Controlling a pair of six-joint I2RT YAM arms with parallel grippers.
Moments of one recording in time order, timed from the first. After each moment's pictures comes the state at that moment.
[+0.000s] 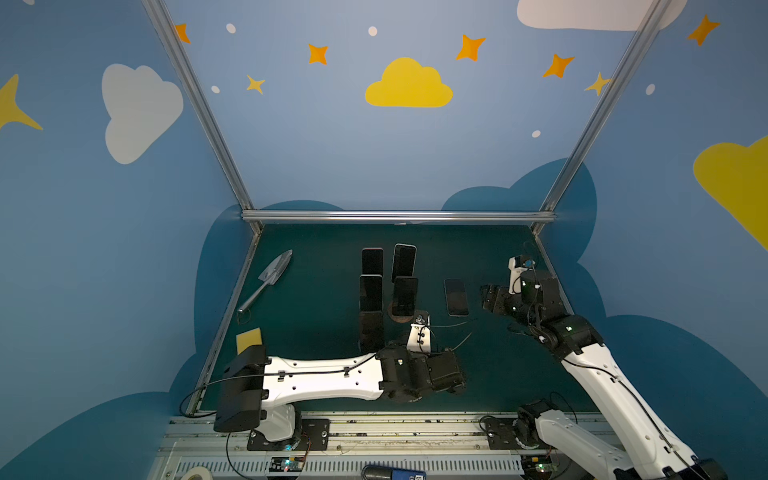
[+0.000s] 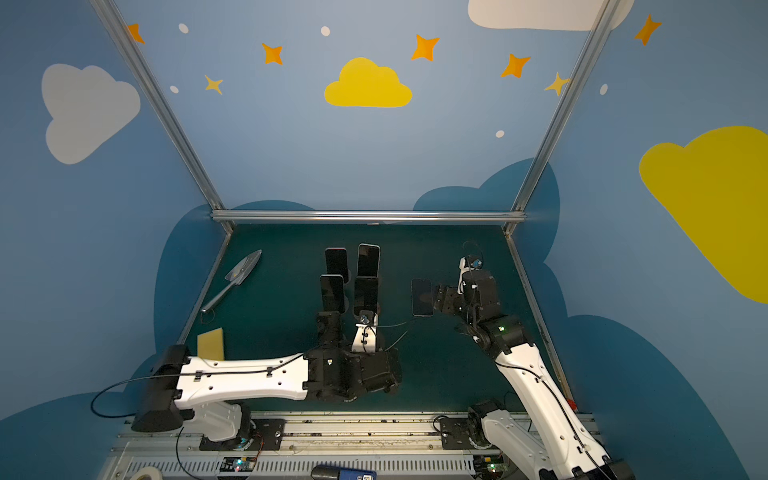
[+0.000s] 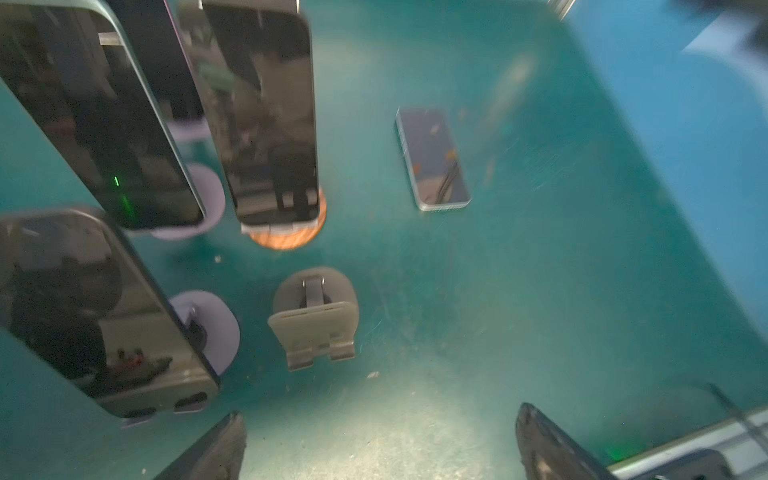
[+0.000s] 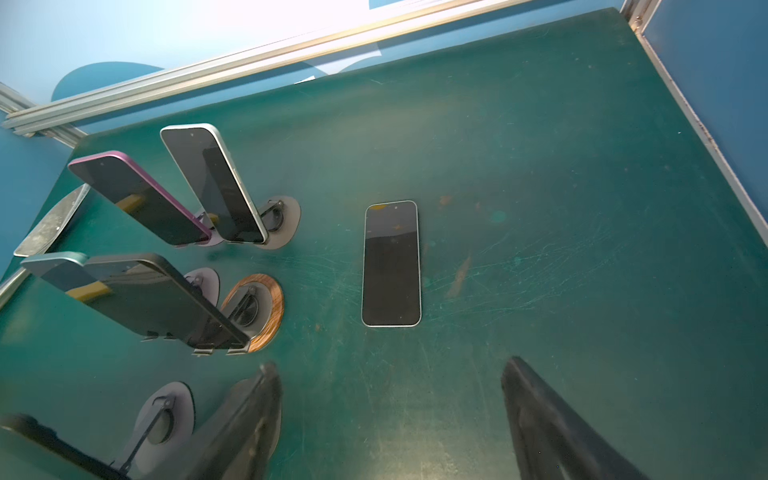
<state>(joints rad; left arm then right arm) -1.37 1.57 1.24 -0.78 -0.64 -1.13 0.35 0.92 0.90 -0.61 0.11 0.36</state>
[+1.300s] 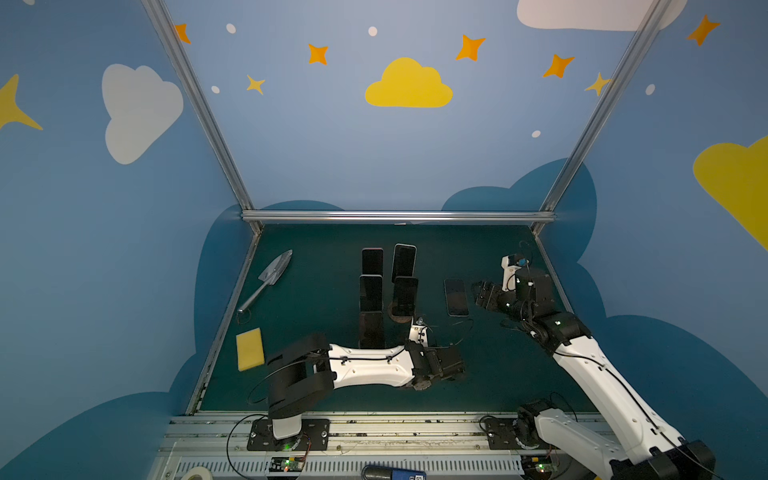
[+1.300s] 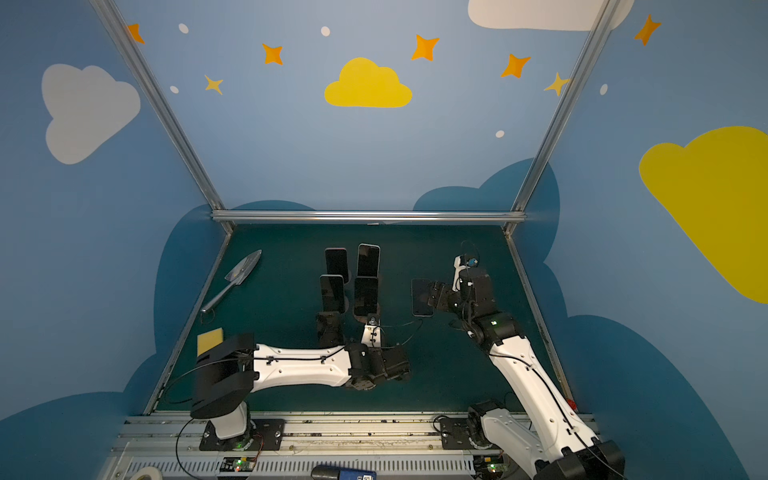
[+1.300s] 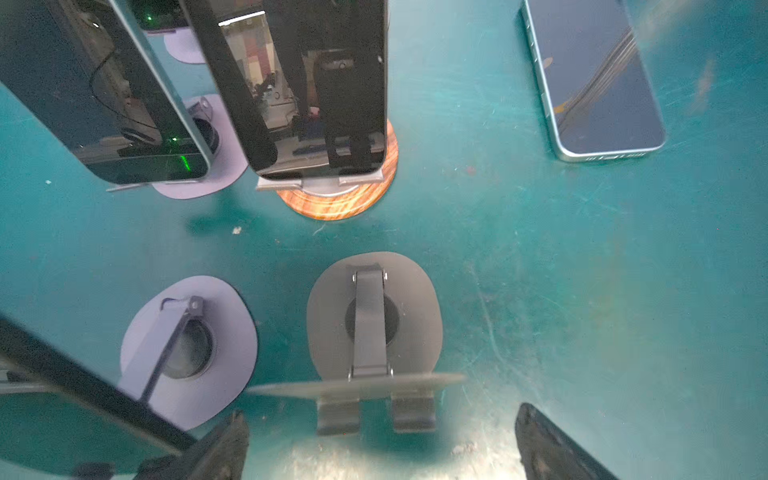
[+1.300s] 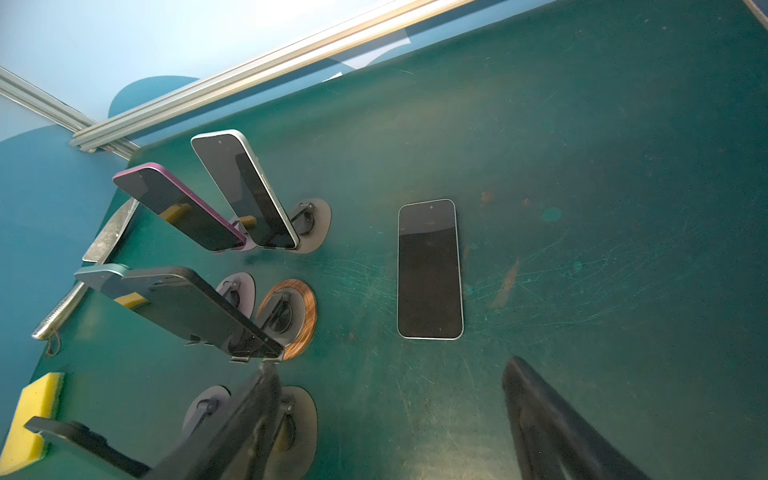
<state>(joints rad) -1.29 1.82 1.19 -0.68 -0.70 -1.14 0.33 0.98 0.84 -0.48 -0.01 0.43</state>
